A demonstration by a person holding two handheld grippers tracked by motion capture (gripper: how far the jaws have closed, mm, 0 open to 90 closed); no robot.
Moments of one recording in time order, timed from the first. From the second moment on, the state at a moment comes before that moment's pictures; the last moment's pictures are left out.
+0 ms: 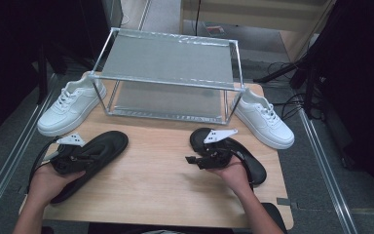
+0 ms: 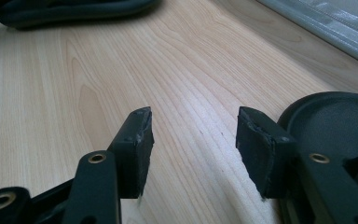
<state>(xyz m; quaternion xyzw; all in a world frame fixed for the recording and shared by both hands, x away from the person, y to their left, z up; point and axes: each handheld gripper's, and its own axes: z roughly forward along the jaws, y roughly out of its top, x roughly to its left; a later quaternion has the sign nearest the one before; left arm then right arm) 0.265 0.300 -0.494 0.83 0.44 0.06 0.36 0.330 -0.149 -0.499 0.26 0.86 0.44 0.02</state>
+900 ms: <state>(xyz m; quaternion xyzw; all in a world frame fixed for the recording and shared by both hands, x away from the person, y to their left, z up) 0.281 0.235 -0.463 0.84 0.39 0.05 0.38 0.312 -0.149 -0.498 0.25 0.86 0.44 0.02</state>
